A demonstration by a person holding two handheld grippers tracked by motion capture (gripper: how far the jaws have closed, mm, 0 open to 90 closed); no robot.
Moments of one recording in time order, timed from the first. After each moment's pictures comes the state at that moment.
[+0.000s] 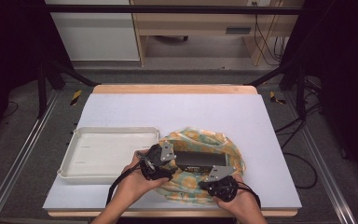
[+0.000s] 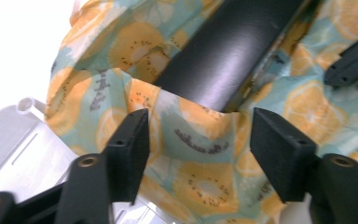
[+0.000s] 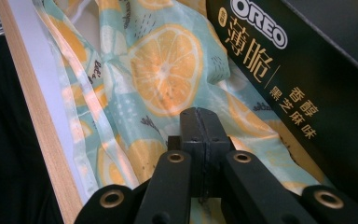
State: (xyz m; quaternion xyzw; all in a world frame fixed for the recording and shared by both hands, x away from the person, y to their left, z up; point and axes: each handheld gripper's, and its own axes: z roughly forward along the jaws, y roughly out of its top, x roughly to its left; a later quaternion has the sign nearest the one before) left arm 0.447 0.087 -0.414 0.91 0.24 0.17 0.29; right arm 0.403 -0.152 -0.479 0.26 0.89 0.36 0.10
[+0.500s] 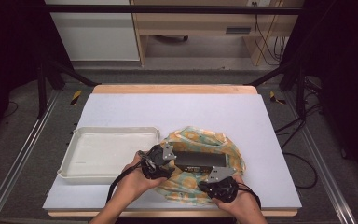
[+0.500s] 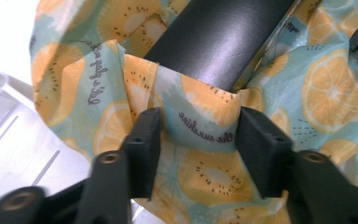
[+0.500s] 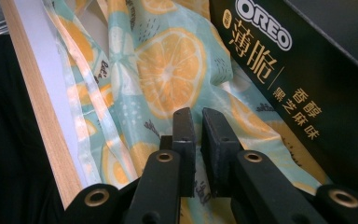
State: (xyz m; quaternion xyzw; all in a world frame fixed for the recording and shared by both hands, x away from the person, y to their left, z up) left arm 0.454 0.089 -0.429 0.92 0.24 0.15 0.26; right arm 0.400 -0.152 -0.478 0.26 0.89 0.37 0.11
